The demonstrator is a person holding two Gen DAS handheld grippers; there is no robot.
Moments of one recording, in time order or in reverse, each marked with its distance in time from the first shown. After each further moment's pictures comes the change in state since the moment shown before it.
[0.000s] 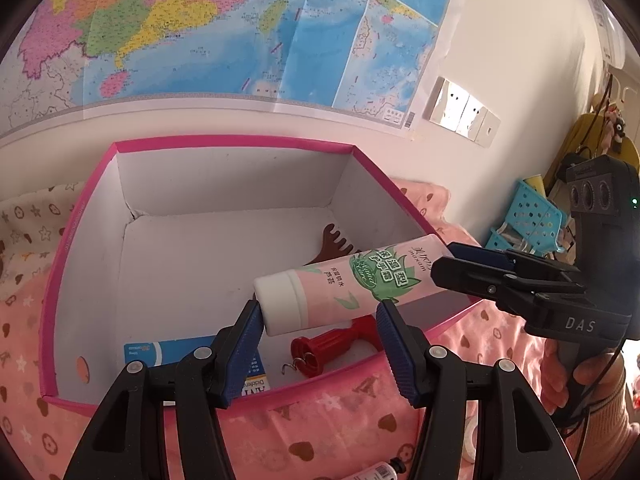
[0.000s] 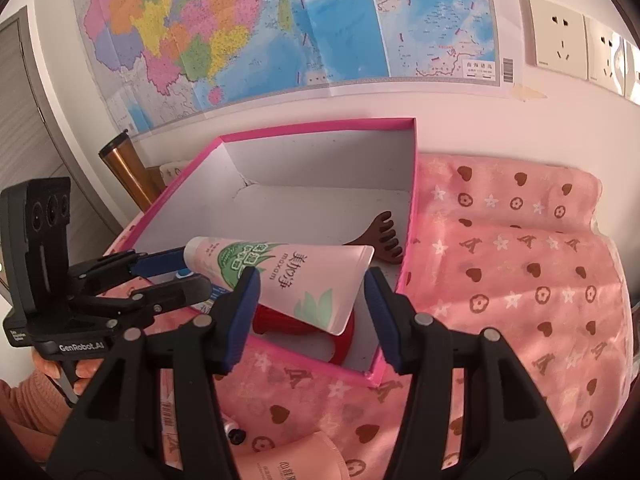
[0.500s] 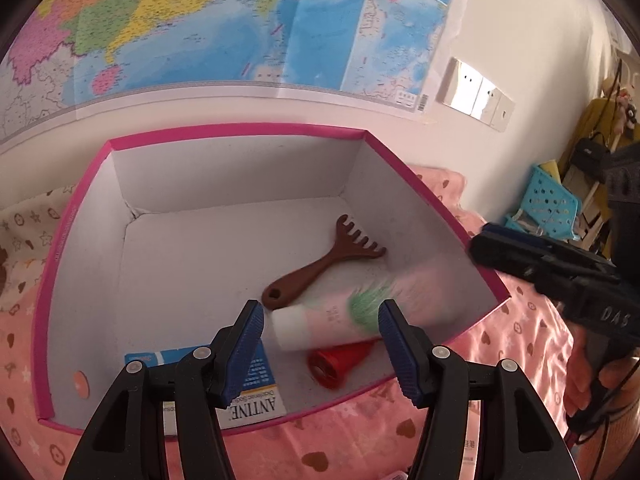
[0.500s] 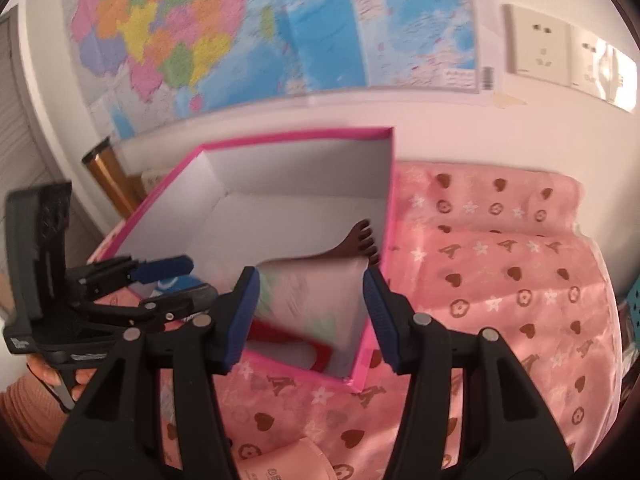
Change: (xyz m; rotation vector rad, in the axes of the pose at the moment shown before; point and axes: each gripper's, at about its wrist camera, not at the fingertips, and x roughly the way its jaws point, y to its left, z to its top) left arm 0.020 0.001 0.006 0.021 0.043 0.045; right arm -0.012 -0.006 0.003 0.029 -0.071 -0.096
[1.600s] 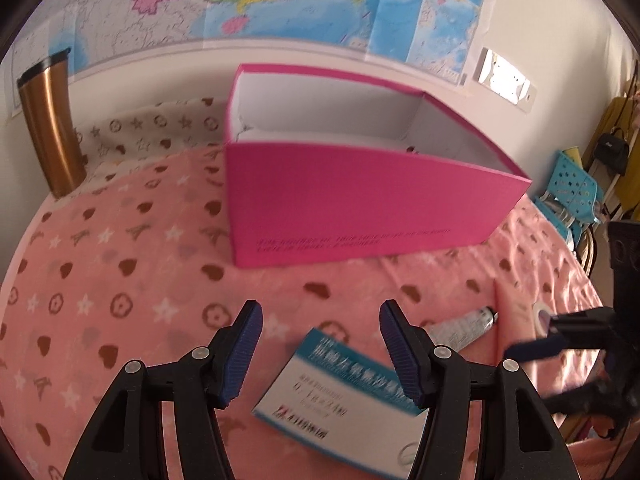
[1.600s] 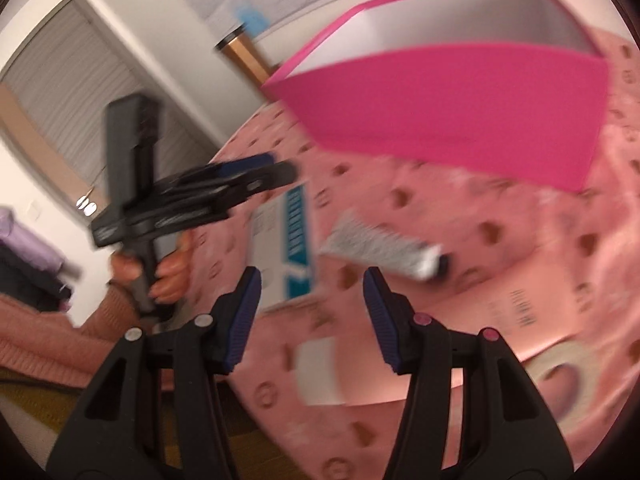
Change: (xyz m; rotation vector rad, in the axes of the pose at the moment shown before) left arm -0.075 0.058 -0.117 -0.066 0.030 0.137; right arm -0.005 0.102 -0.133 -0.058 0.358 0.552
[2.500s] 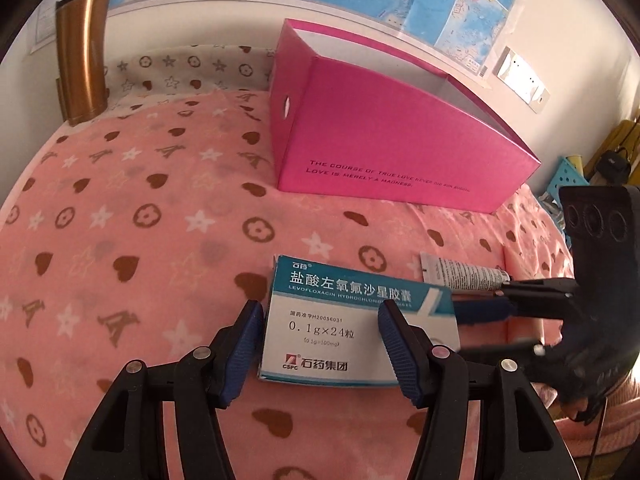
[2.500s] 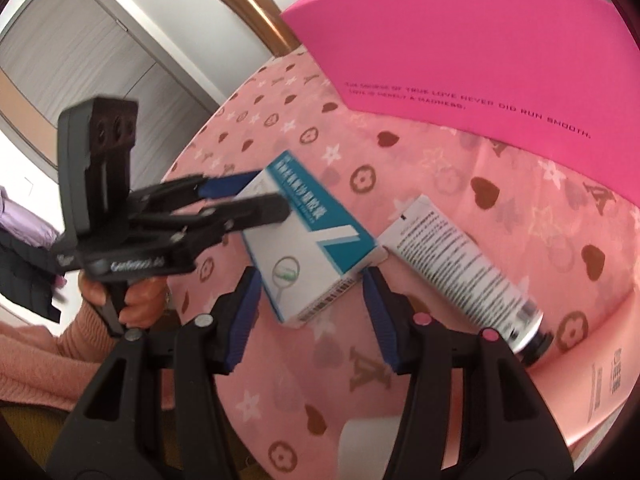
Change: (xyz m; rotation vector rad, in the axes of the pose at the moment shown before) left arm -0.008 0.036 -0.039 -0.099 0.080 -0.044; right arm 0.075 0.002 0.028 0.011 0.097 -0.037
